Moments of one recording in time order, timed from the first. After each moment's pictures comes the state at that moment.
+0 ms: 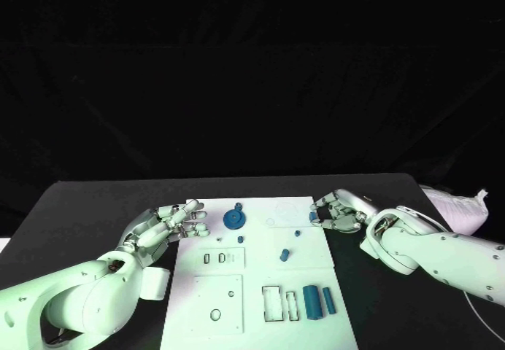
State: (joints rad) left arm 1.12 -0.98 -0.01 1.78 0.07 -0.39 0.44; left_hand 1.38 0.00 0.08 0.20 0.13 0.99 0.21 0.09 0.07 1.10 0.15 0.07 0.07 1.20 0.09 0.20 0.25 0.18 1.01 0.19 0.45 0.19; right arm 1.08 -0.97 0.05 1.37 -1.23 -0.45 0.14; right_hand 1.42 -0.13 0.22 0.17 0.20 1.00 0.15 0.07 0.08 1.42 0.06 1.19 1.31 1.46 -0.02 1.48 1.31 0.01 1.47 0.09 1.55 1.31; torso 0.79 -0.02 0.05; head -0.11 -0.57
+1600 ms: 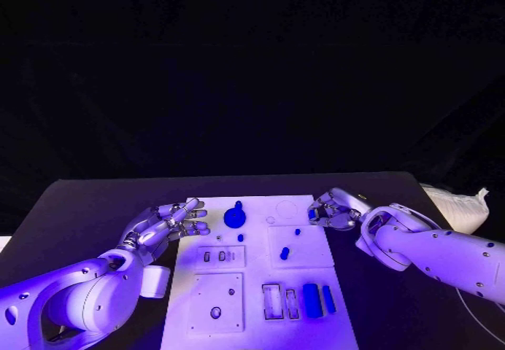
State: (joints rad) left arm 1.12 -0.99 -0.01 1.78 0.07 -0.38 0.44; left_hand 1.38 0.00 0.08 0.19 0.13 0.99 0.21 0.09 0.07 1.10 0.15 0.07 0.07 1.20 0.09 0.19 0.26 0.18 1.01 0.19 0.45 0.19; right arm 1.08 -0.94 0.05 1.35 -1.26 -0.43 0.10; right_hand 1.44 -0.07 0.25 0.12 0.17 1.13 0.11 0.10 0.10 1.42 0.04 1.22 1.31 1.47 -0.04 1.49 1.31 0.01 1.47 0.08 1.56 1.31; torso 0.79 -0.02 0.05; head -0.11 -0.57
